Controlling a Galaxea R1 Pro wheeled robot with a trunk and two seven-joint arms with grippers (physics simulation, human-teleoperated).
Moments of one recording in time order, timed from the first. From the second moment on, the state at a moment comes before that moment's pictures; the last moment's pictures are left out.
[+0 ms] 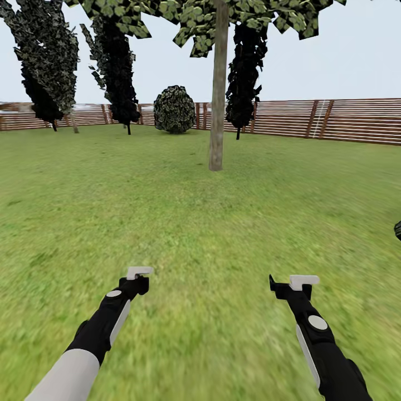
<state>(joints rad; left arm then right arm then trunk) -0.61 -0.01 0.02 -0.82 -0.02 0.27 -0.01 -0.36 -0.02 -0.13 -1.19 0.10 0.11 0.00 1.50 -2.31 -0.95</state>
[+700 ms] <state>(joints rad) -0.61 -0.01 0.02 -0.82 -0.02 0.27 -0.01 -0.36 -0.02 -0.13 -1.19 0.10 0.11 0.00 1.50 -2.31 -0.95</state>
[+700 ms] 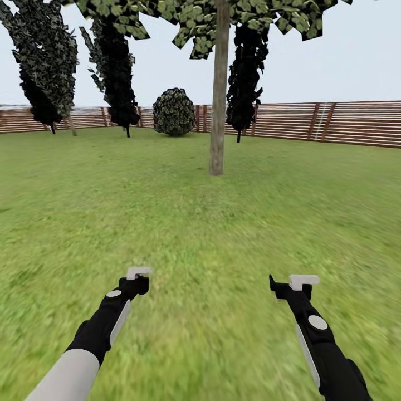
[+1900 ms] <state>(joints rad) -0.61 -0.01 0.02 -0.82 -0.02 0.27 -0.01 -0.36 -0.02 -0.13 -1.18 0.10 0.11 0.00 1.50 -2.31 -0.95</state>
